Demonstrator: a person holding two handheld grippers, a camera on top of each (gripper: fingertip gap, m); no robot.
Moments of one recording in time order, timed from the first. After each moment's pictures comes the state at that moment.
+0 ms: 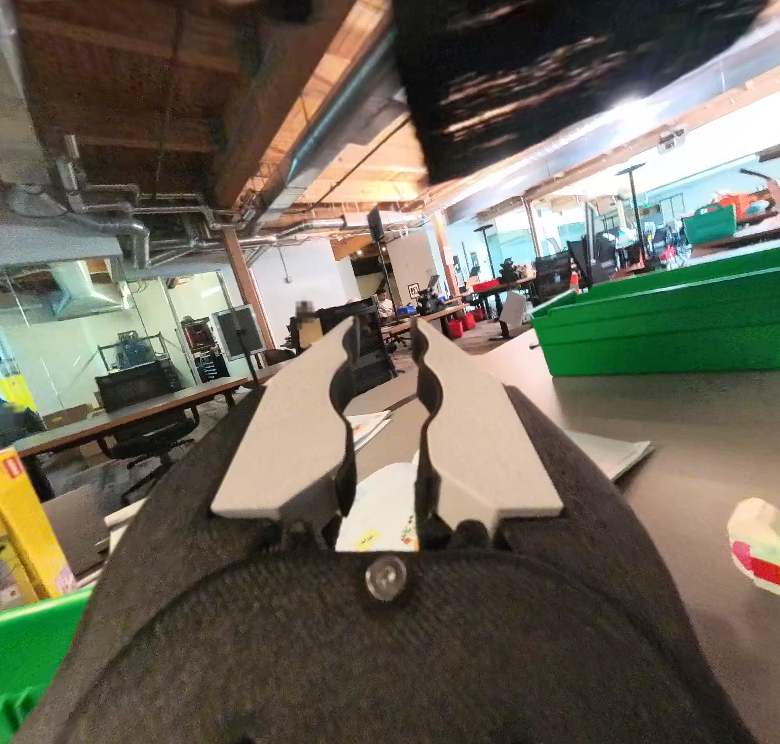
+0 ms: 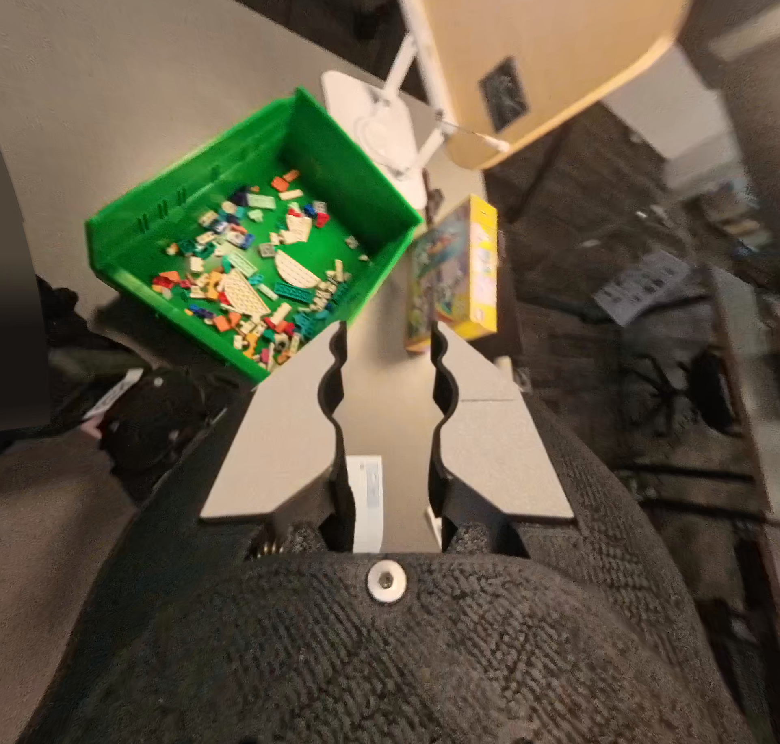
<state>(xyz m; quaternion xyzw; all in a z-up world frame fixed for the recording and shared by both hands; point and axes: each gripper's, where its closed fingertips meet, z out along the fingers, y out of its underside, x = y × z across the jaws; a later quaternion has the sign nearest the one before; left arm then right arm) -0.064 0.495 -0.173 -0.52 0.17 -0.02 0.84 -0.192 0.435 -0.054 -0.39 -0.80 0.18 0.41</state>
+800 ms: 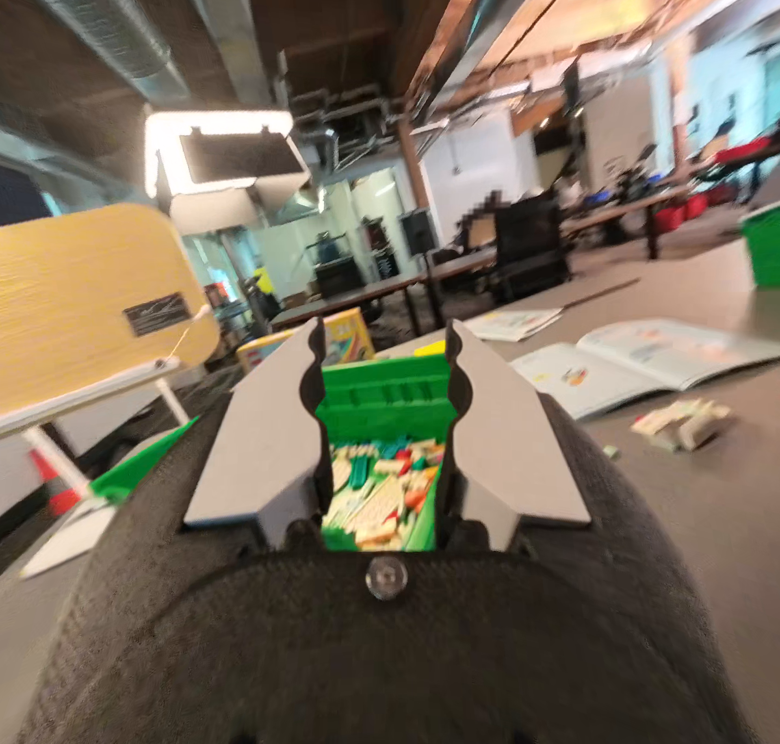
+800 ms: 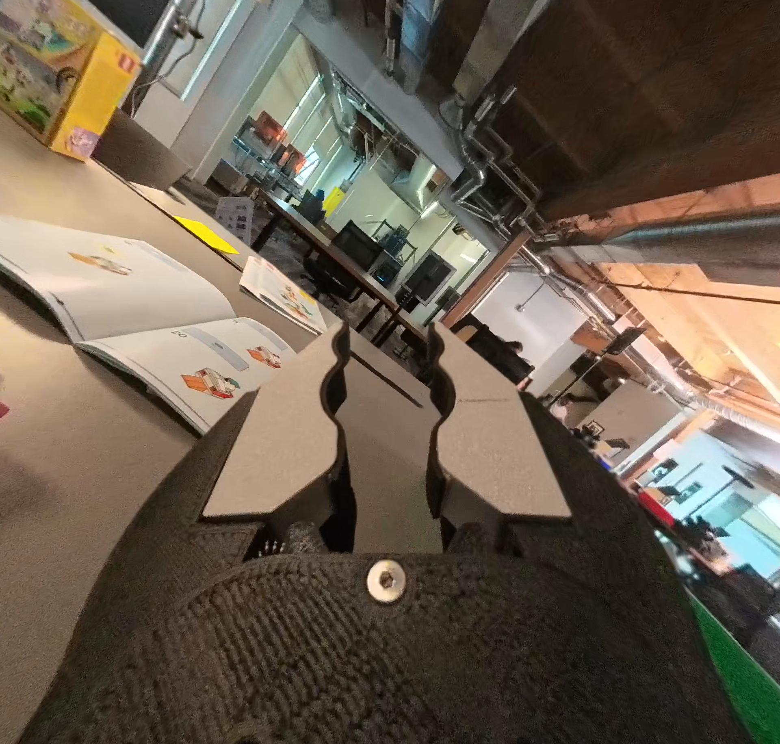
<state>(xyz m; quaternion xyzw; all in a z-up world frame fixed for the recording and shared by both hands) -0.182 0.309 -0.156 -0.61 0.04 0.20 0.77 0.132 0.537 -0.203 -0.47 -0.39 -0.02 0.79</state>
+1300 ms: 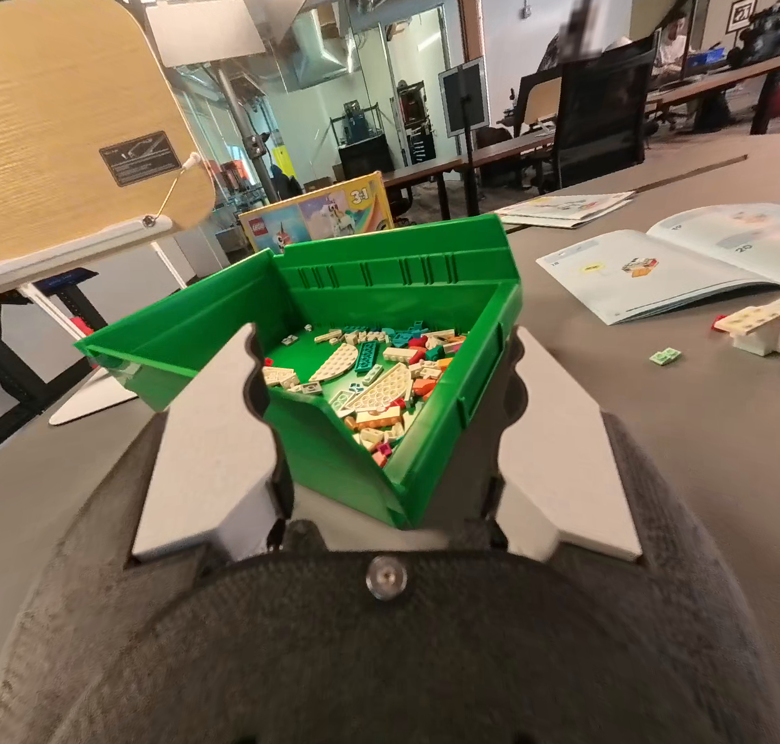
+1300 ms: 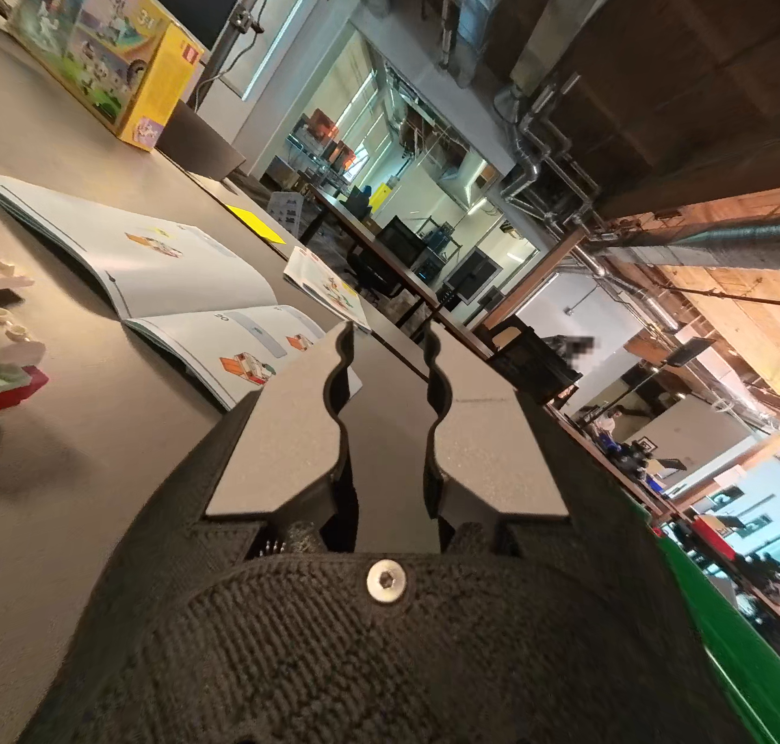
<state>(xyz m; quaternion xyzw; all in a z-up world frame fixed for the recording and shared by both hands) -0.215 0.322 -0.236 -0.70 -0.04 0.22 0.68 0.115 0.543 -0.224 -0.48 -0.44 0.01 0.76</state>
